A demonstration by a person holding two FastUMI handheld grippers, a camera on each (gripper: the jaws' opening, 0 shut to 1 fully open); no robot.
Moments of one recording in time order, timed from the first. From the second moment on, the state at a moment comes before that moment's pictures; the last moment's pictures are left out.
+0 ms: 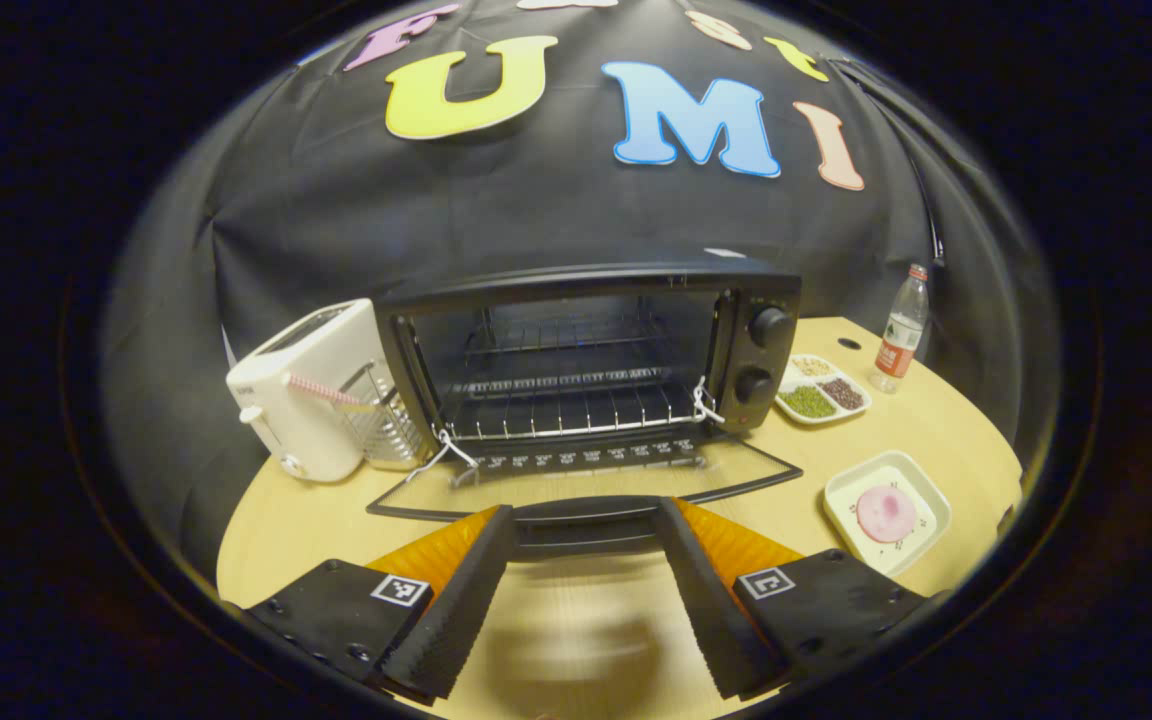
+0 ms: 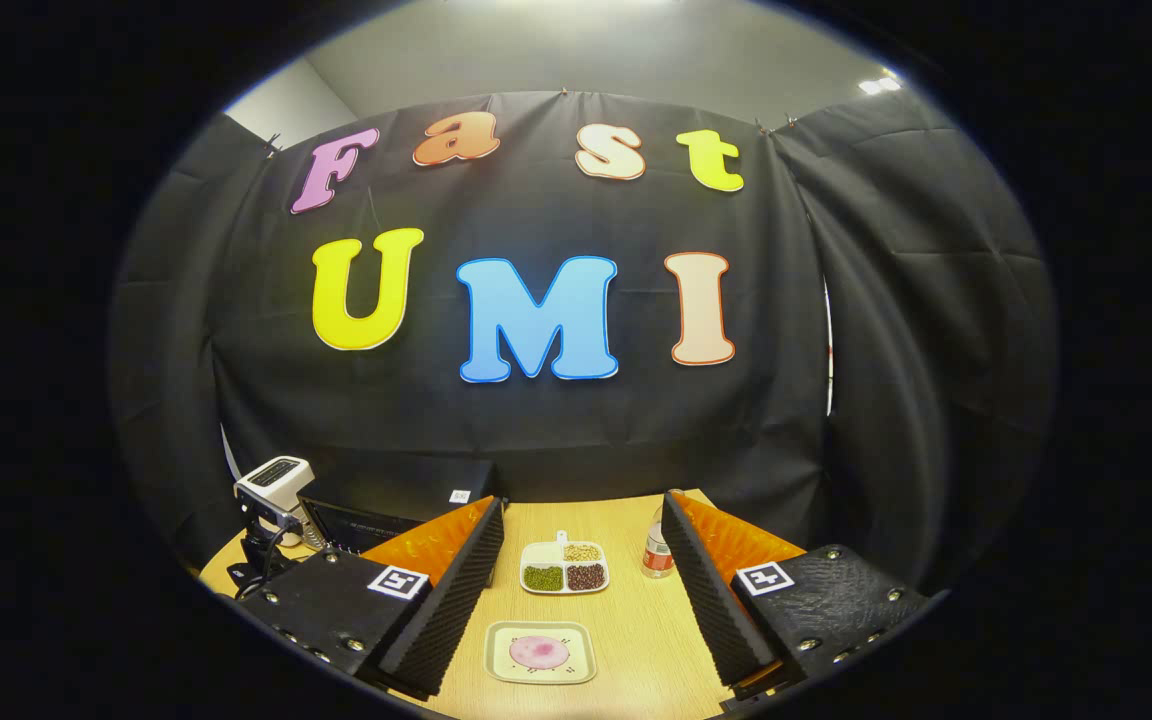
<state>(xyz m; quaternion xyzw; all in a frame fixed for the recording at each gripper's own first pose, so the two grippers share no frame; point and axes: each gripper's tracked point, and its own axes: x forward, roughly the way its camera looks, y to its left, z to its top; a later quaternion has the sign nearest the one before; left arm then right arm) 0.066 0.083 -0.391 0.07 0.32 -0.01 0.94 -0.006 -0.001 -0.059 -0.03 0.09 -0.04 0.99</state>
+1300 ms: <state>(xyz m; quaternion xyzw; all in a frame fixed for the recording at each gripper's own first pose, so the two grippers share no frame) 0.037 0.042 -0.016 0.01 -0.03 -0.01 1.00 0.042 -0.033 -0.294 0.12 0.49 0.05 0.86</state>
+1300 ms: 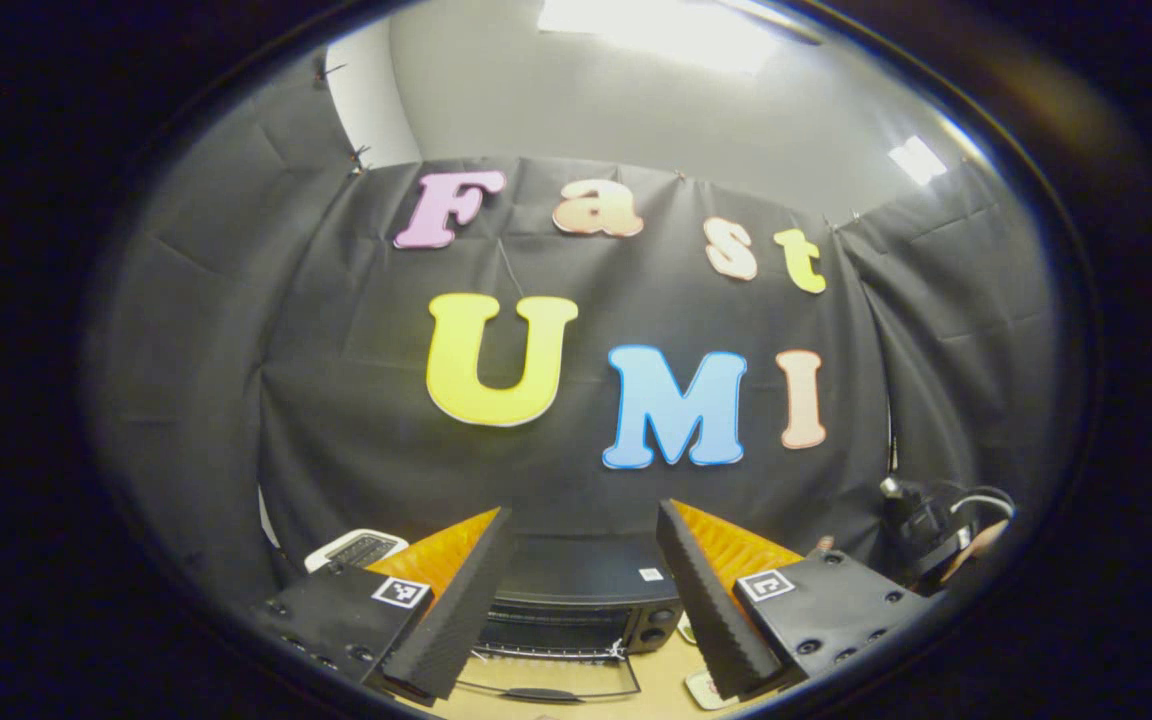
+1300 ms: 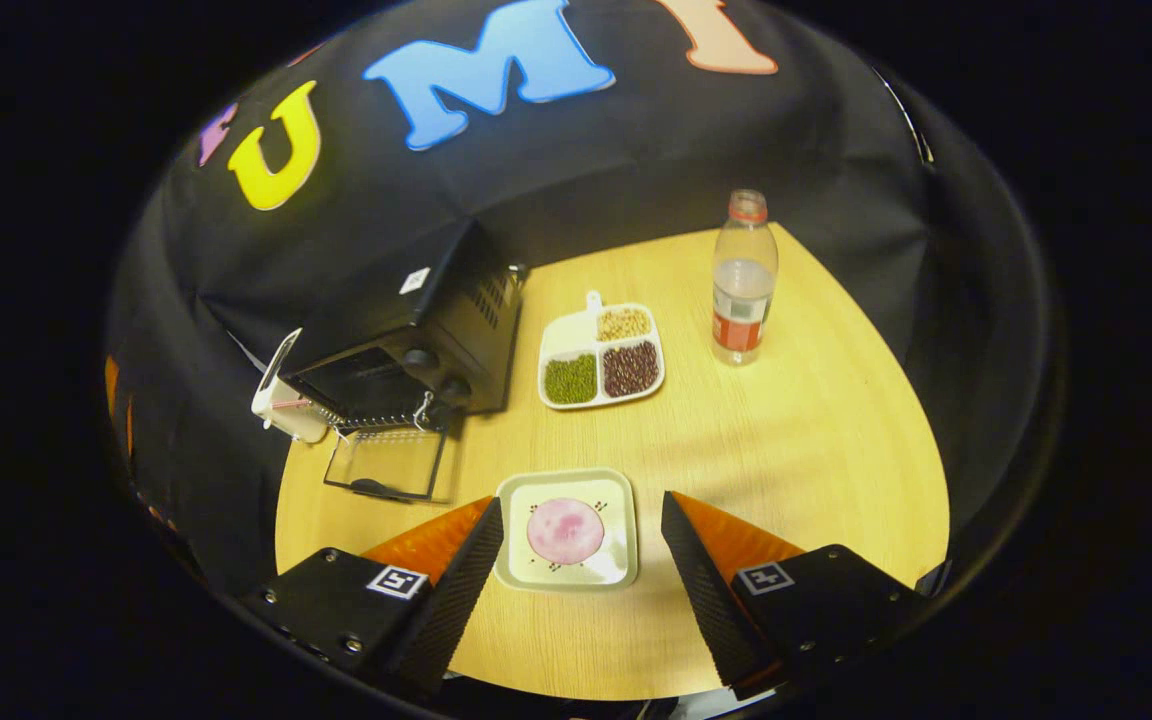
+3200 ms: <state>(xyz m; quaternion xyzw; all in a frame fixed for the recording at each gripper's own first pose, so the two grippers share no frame) -0.042 0.027 0.012 0.05 -0.01 0.09 0.99 0.036 -0.066 -0.475 0.03 0.65 0.14 0.75</state>
